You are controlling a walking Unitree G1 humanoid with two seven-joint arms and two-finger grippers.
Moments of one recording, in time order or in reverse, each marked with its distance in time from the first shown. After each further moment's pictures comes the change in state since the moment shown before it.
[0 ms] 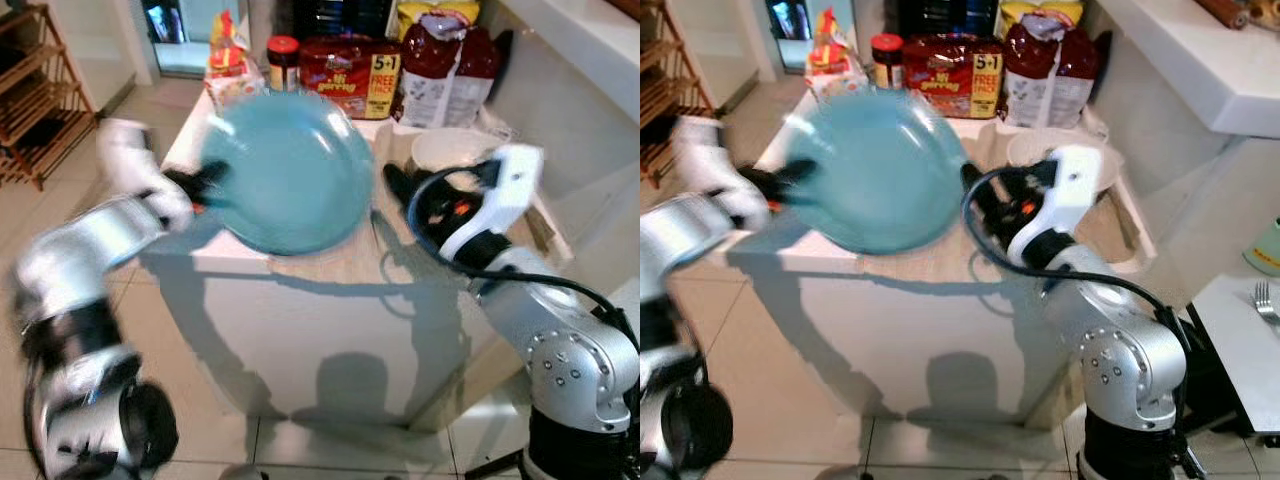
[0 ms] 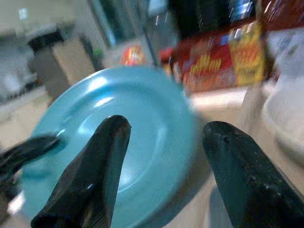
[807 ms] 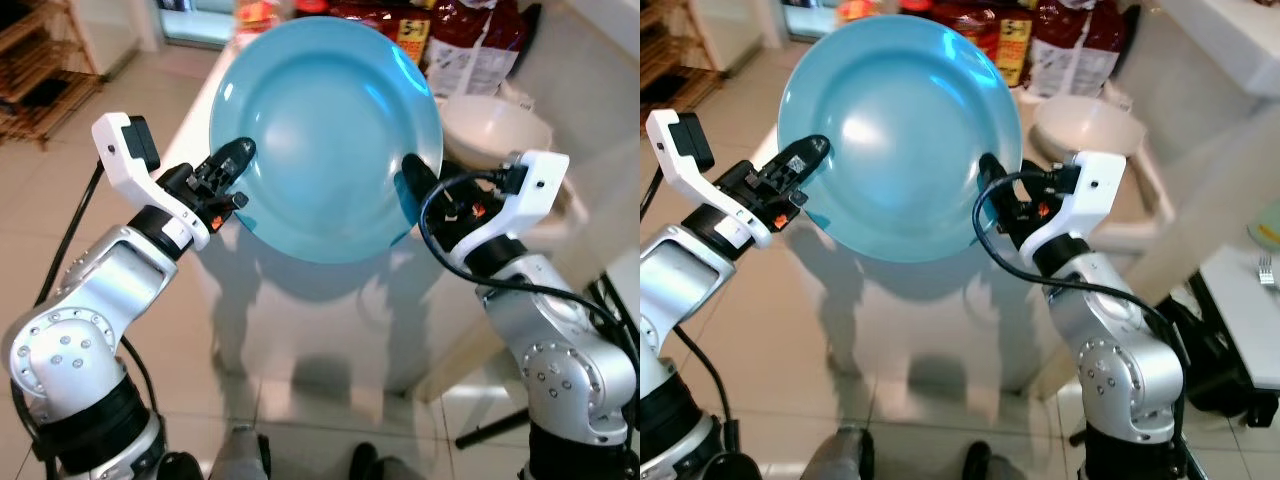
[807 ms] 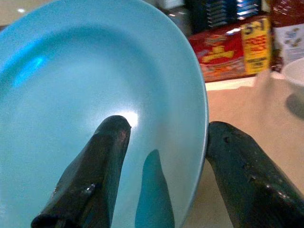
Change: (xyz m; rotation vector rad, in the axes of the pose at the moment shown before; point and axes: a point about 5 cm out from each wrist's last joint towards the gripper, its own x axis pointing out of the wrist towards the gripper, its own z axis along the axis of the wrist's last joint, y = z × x) left arm -0.037 -0.076 -0.031 0.157 -0.107 -0.265; right arm -0.007 -0.007 -0.009 -0.042 -0.050 -0.036
